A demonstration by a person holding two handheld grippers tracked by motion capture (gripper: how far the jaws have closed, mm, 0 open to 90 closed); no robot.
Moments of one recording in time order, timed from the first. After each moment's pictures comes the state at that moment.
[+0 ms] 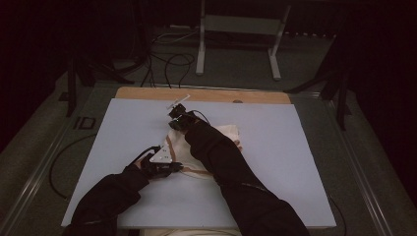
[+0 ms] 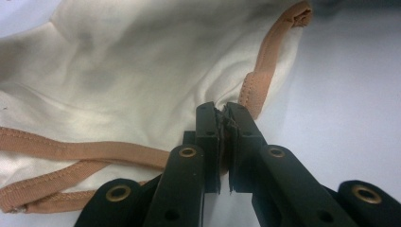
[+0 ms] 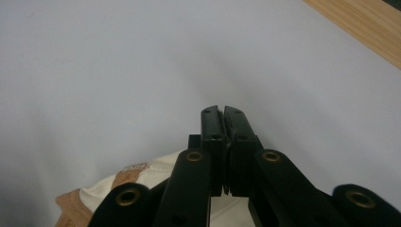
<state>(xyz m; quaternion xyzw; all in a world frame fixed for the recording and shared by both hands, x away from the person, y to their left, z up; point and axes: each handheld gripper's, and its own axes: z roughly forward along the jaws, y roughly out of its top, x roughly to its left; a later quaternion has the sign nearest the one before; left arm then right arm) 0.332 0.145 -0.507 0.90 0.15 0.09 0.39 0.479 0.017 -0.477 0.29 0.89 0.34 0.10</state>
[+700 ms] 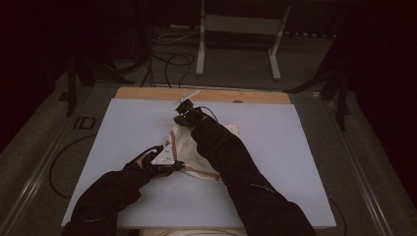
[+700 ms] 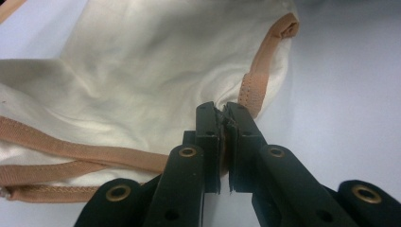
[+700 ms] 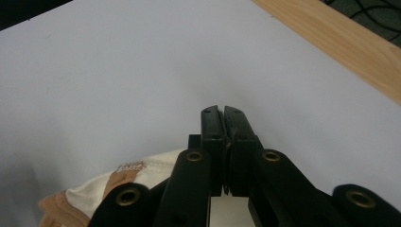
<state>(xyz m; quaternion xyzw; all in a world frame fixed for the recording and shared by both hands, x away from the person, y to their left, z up) 0.328 0.137 -0.490 0.91 0.10 0.13 0.38 0.475 -0.007 -0.452 0.30 0.87 0.37 0.11</state>
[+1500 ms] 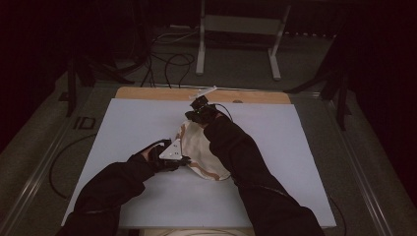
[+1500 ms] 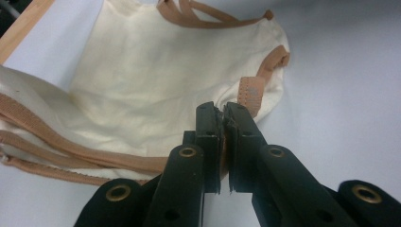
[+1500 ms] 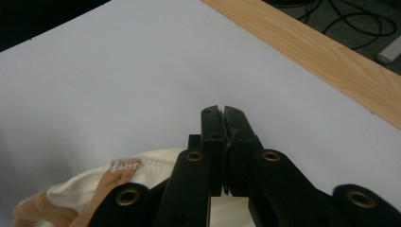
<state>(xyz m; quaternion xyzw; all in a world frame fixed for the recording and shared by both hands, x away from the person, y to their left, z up) 0.336 0.114 -0.462 0.92 0.06 0.13 0.36 0.472 -0.050 -0.433 0.32 0.85 0.39 0.12</state>
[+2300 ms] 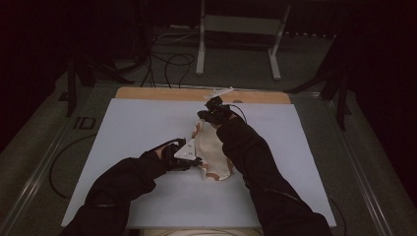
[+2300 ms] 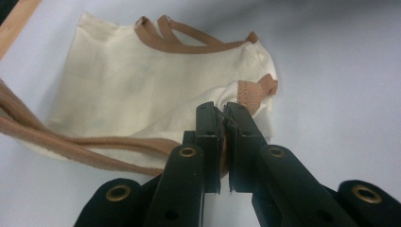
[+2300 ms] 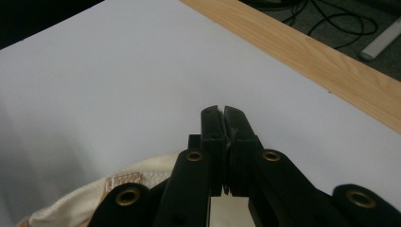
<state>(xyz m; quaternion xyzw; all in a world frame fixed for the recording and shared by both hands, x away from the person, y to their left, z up) 0.341 0.079 -0.459 0.93 0.02 0.11 0.35 0.466 -0.092 -0.428 0.34 0.84 0.40 0.13</state>
